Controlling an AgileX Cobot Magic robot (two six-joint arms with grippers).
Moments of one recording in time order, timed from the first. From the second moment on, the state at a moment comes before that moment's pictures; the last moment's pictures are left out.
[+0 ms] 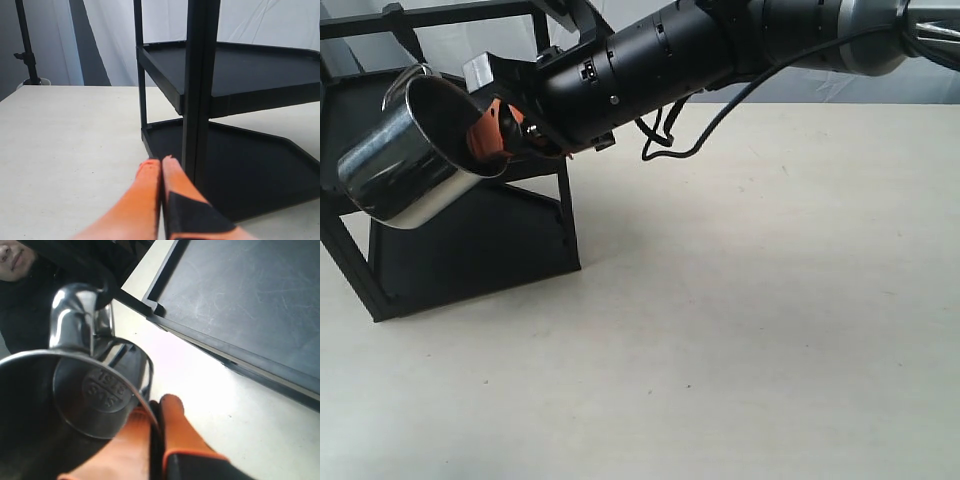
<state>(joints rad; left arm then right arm) 0.02 0.01 0.00 0.00 0.23 -0.02 0.62 1.91 -1.49 1.23 0.92 -0.71</state>
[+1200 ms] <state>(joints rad) 0.02 0.01 0.00 0.00 0.23 -0.02 0.62 1.91 -1.49 1.20 0.94 -0.71</state>
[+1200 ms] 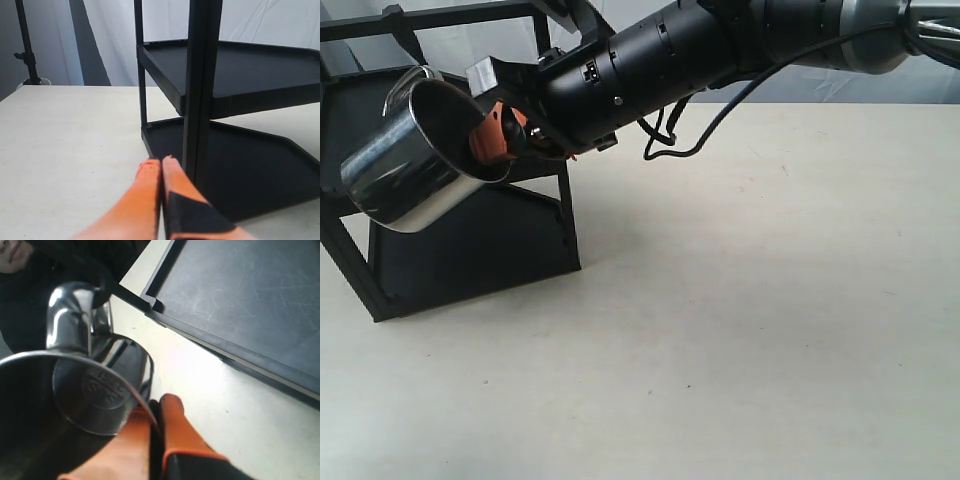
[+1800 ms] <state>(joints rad) 0.02 0.01 0.00 0.00 0.23 -0.02 0.61 1.91 -1.49 1.18 0.95 -0.71</state>
